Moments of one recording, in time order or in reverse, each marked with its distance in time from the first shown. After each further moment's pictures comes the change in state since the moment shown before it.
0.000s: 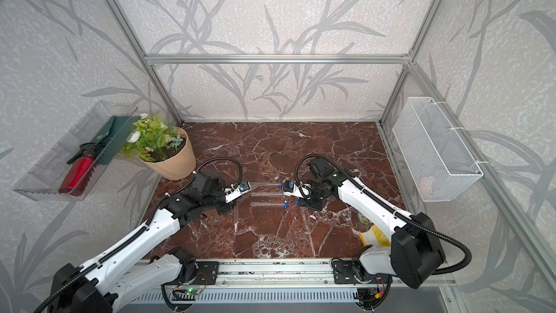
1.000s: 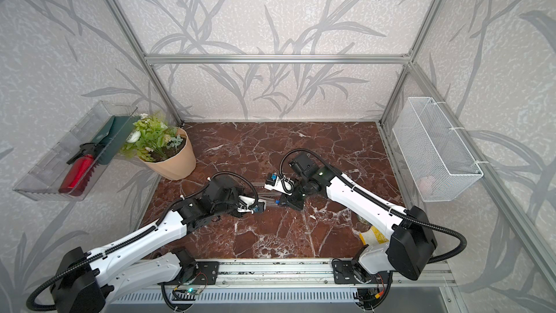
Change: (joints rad) left arm -0.207 0.042 -0.034 0.204 -0.098 0.368; right arm 0.170 0.077 0.167 0.016 -0.049 0.321
